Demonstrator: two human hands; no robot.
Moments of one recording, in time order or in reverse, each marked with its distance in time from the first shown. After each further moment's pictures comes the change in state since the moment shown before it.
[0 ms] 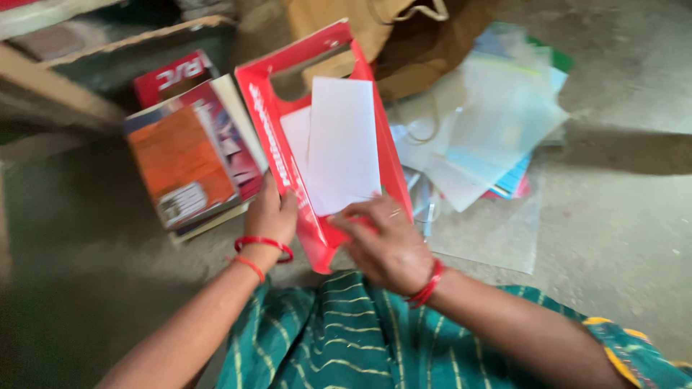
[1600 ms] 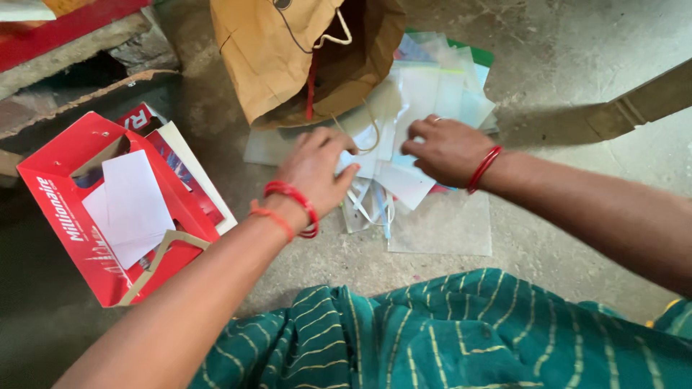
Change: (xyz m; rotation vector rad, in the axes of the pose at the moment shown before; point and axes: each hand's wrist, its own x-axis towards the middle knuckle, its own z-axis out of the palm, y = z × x) left_hand 0.019 0.206 0.018 0.162 -0.271 0.732; right_hand -0.022 0.173 -0.146 -0.523 -0.515 0.087
